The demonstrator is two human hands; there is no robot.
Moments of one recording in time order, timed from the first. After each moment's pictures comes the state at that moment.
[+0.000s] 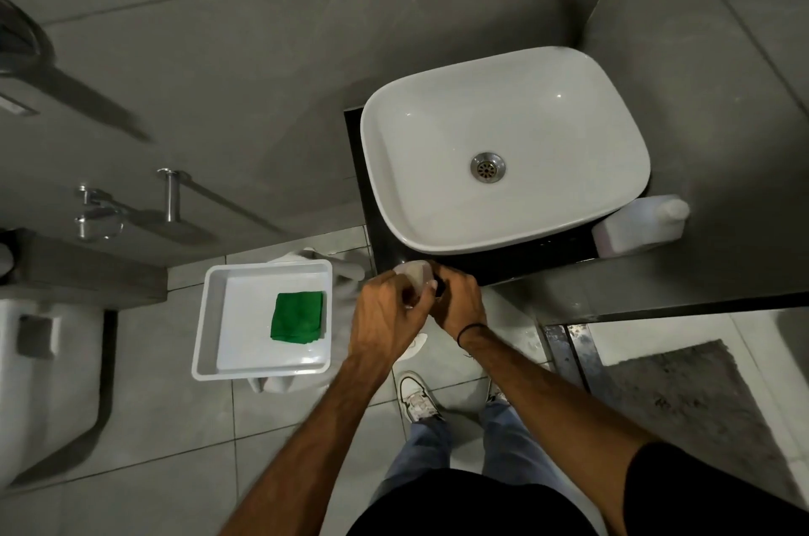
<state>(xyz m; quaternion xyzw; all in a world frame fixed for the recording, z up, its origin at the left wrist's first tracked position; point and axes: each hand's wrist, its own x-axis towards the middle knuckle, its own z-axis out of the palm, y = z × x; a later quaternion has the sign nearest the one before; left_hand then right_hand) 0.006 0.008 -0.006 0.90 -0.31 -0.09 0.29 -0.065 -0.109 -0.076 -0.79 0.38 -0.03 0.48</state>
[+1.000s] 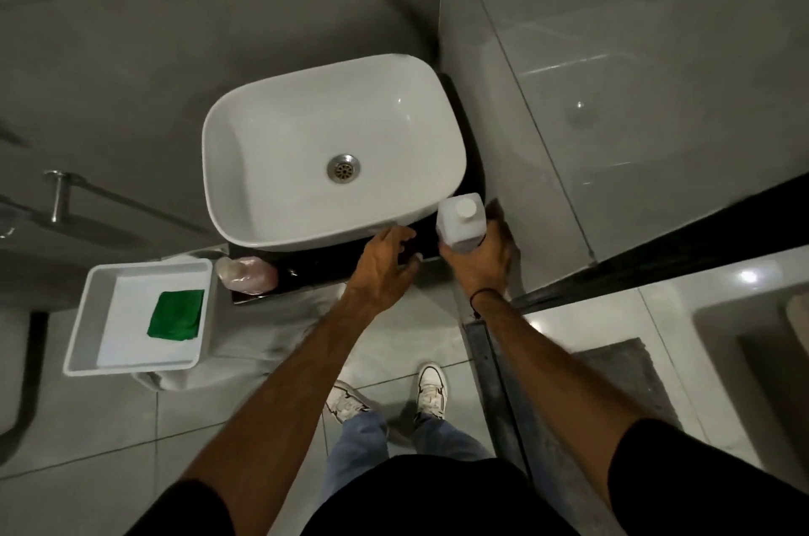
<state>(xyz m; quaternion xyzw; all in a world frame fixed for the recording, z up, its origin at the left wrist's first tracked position) -0.130 -0.226 -0.020 0.85 -0.35 -0.22 0.34 -0.237 -0.360 -0.057 -0.72 0.53 -0.17 0.42</state>
